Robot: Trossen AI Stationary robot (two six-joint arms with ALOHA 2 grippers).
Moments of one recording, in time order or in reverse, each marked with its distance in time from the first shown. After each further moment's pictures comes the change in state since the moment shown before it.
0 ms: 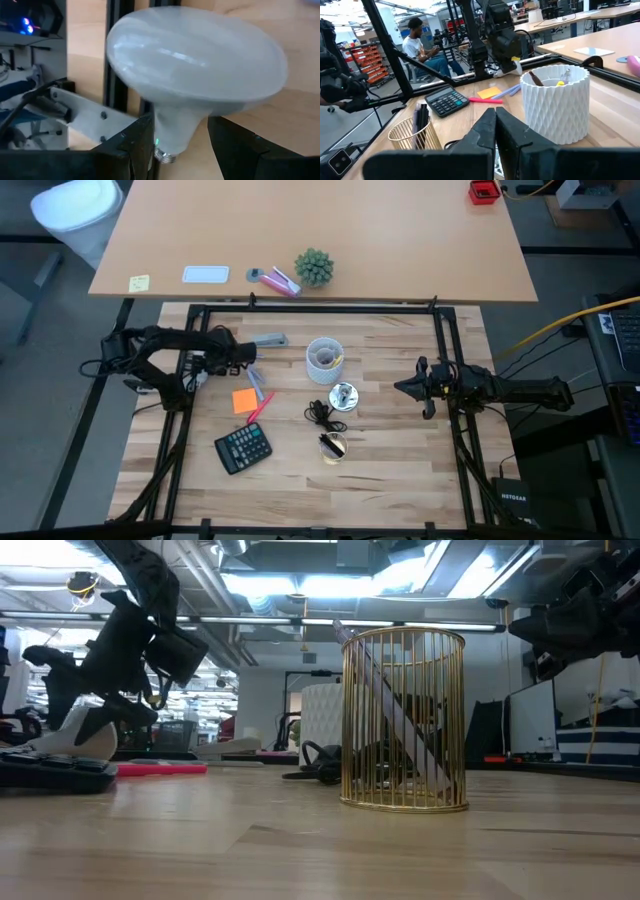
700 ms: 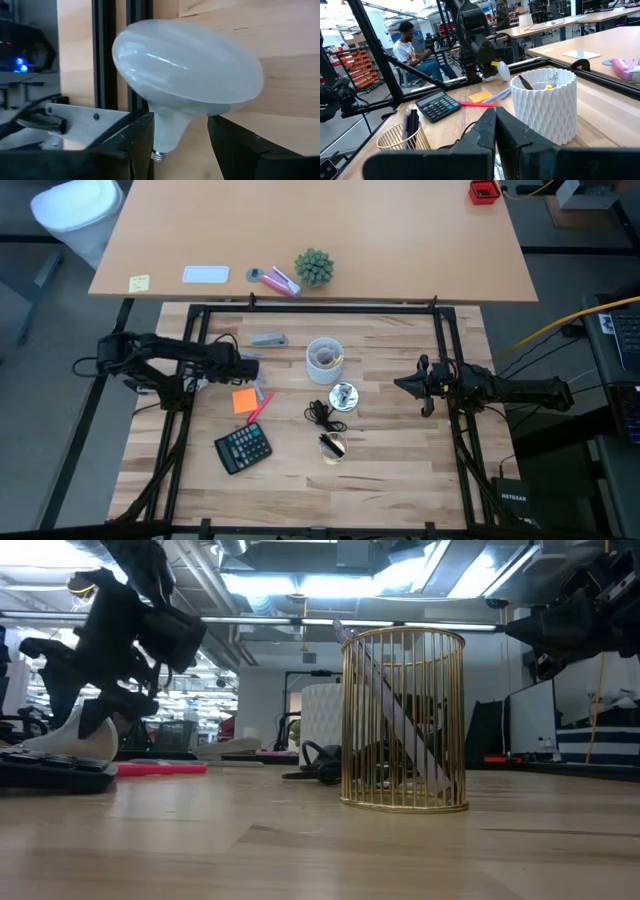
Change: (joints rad) left arm -0.221 -0.040 0.000 -0.034 -0.021 -0.053; right arm 0.000 0.000 0.000 0.006 0.049 0.000
